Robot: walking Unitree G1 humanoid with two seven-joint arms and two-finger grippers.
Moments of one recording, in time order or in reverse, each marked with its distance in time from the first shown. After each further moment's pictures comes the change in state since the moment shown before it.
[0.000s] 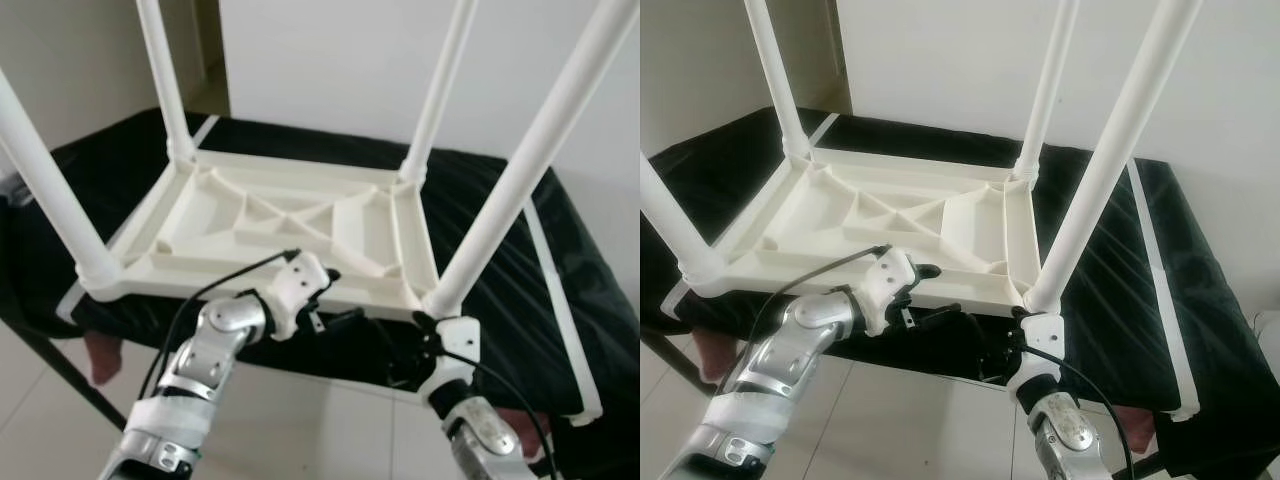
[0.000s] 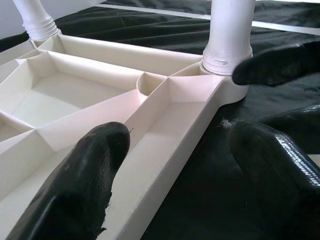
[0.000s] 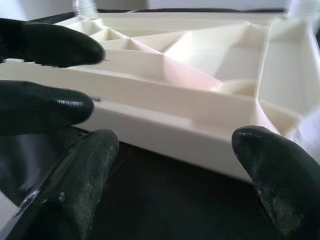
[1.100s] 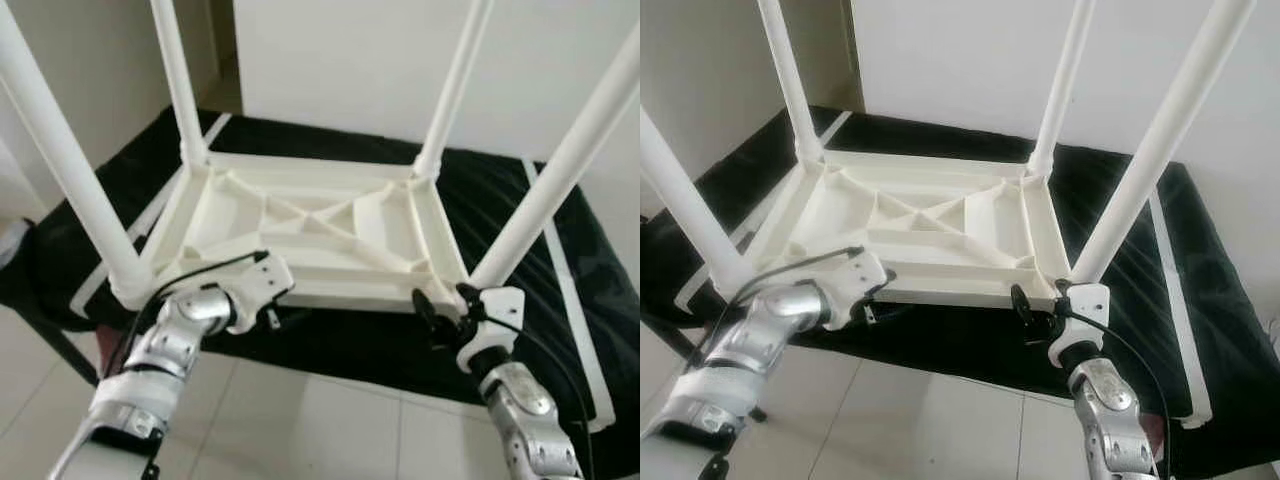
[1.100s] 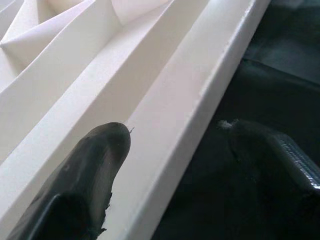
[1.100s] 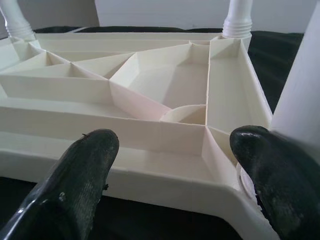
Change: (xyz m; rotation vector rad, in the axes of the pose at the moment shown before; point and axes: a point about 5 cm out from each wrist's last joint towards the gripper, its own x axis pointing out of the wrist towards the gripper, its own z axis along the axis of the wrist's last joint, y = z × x) left arm -0.023 0.039 -0.033 0.087 0.278 0.037; right arm 0.009 -0.054 0.006 -0.017 -0.047 -0.187
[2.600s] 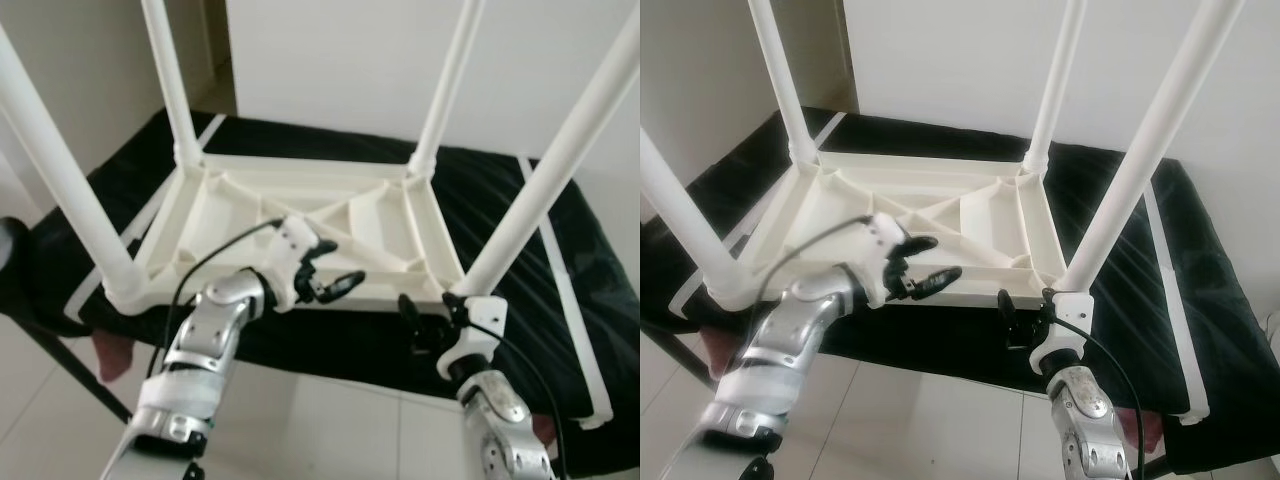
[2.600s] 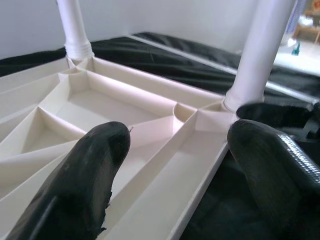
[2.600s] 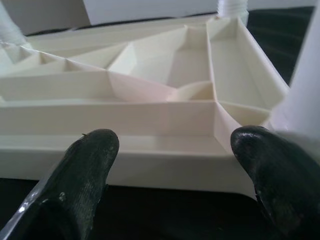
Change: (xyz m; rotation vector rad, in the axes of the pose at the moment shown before) left arm 0.004 -0.012 0.062 -0.262 -0.414 0.004; right arm 0.001 0.014 -0.014 0.084 0.016 -0.038
